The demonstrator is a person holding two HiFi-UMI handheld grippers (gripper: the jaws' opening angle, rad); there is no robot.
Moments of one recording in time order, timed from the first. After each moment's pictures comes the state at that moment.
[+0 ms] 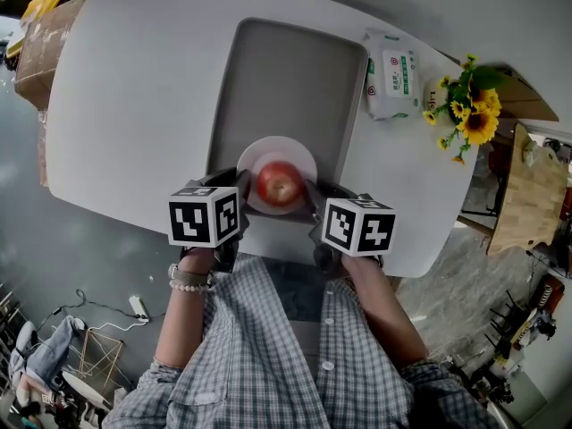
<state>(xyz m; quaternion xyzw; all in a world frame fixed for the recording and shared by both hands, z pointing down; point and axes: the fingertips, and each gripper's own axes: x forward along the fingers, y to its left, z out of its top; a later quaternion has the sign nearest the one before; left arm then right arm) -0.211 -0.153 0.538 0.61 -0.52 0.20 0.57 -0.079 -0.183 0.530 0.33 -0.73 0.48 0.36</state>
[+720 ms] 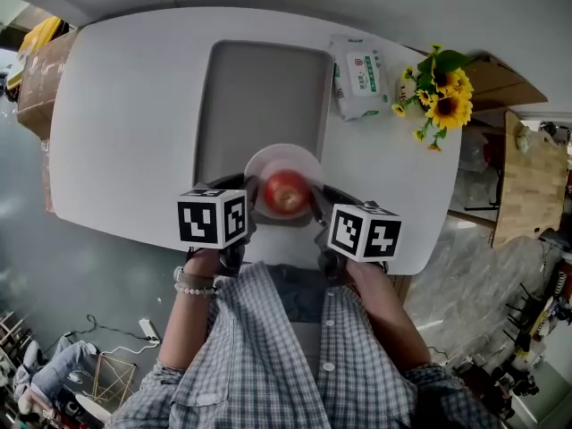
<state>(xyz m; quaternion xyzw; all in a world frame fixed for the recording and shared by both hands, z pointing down) -0.166 -0.177 0.508 0.64 -0.50 0.22 0.54 -0.033 -0.194 0.499 0.38 -0.72 0.48 0.32</state>
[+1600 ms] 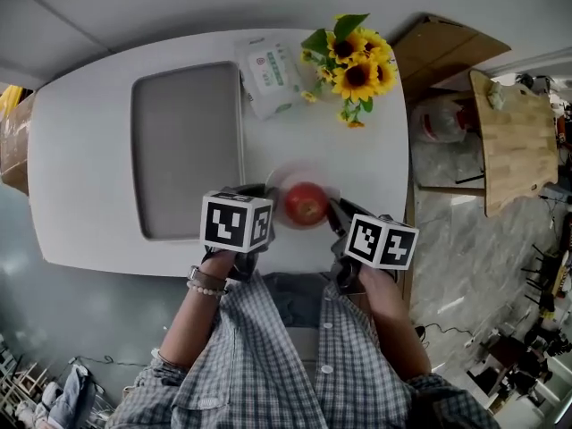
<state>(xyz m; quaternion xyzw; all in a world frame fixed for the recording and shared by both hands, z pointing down) 0.019 -0.208 0.504 0.72 -0.38 0.29 0.50 0.153 -0.198 0.490 0.49 -0.66 0.51 0.26</state>
